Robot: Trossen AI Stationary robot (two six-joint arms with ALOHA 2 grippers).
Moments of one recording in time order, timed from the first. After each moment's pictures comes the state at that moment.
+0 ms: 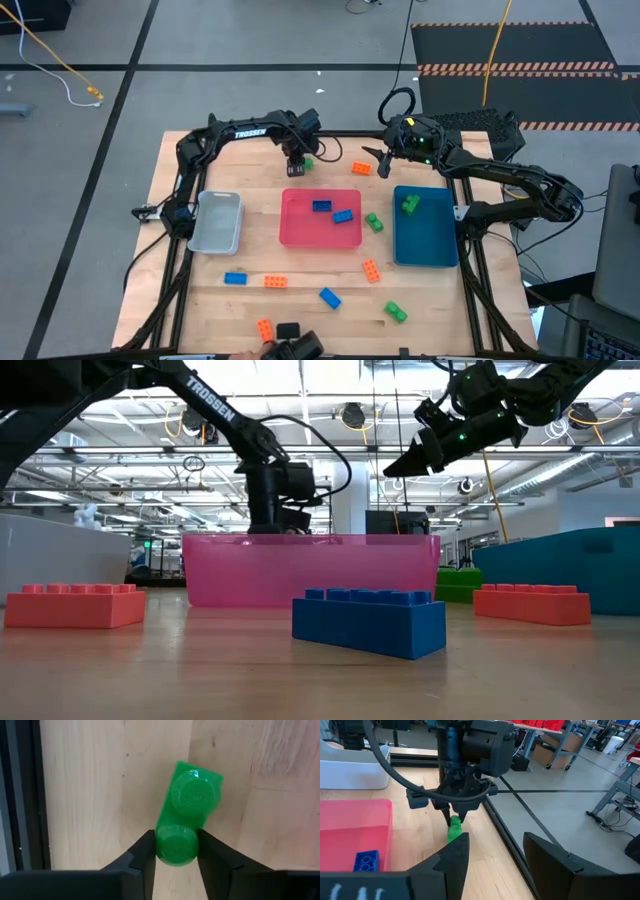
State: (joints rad) left arm 0.60 2.13 1.61 -0.87 0.01 0.53; right arm -0.63 1.20 0.65 0.27 -0.21 -0.28
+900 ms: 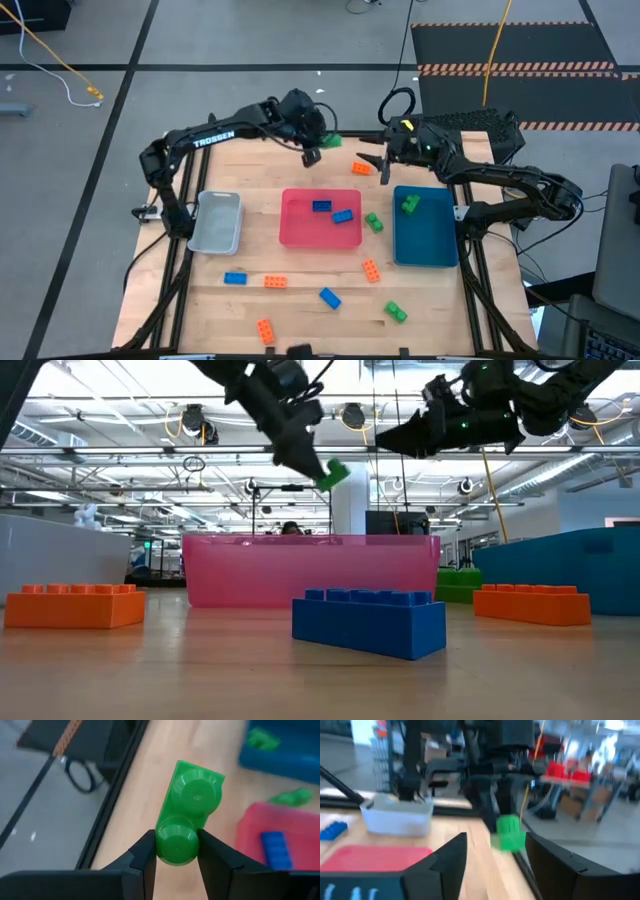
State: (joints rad) left arm 0.48 1.79 1.61 -0.61 0.14 0.22; right arm -0.58 1.21 0.56 0.64 -0.40 -0.20
